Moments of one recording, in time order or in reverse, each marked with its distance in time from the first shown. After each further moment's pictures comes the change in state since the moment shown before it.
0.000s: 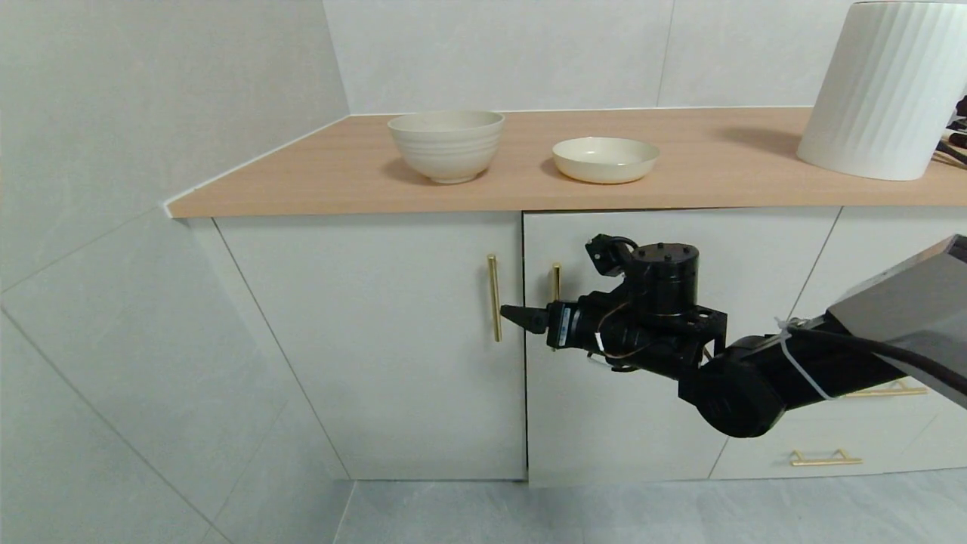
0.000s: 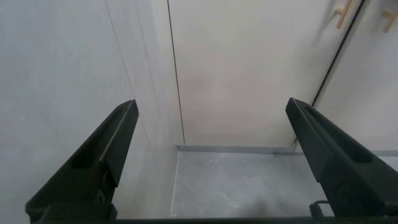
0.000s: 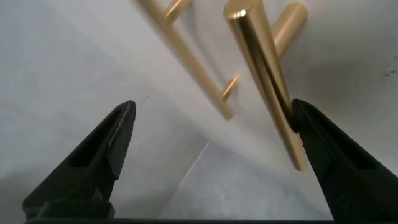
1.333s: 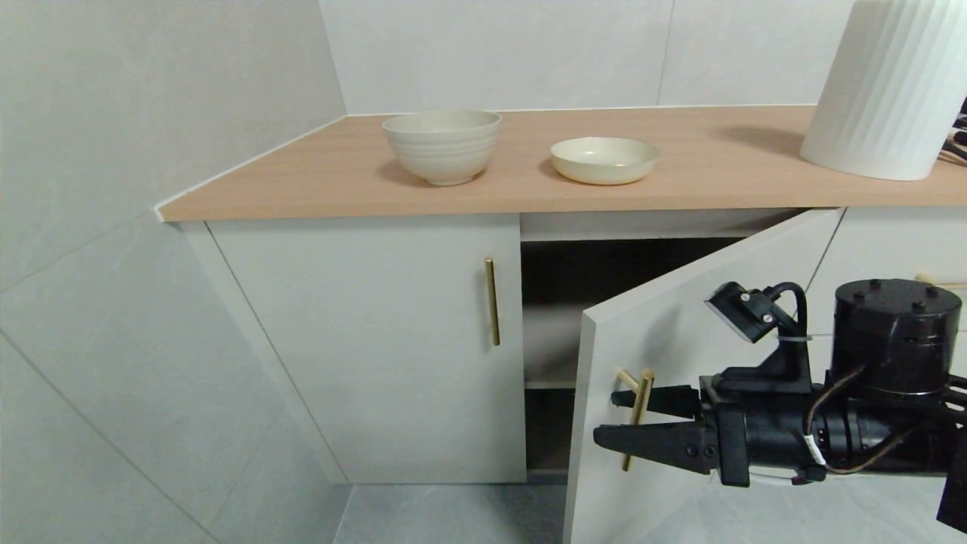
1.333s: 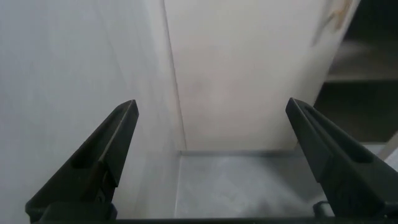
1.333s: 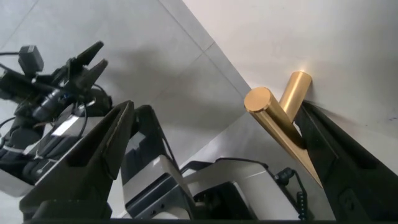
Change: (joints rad) left arm -0.001 0.003 -0.029 0.003 -0.026 0.025; right arm 0.000 -0.510 0.591 -0.009 0.469 -0.006
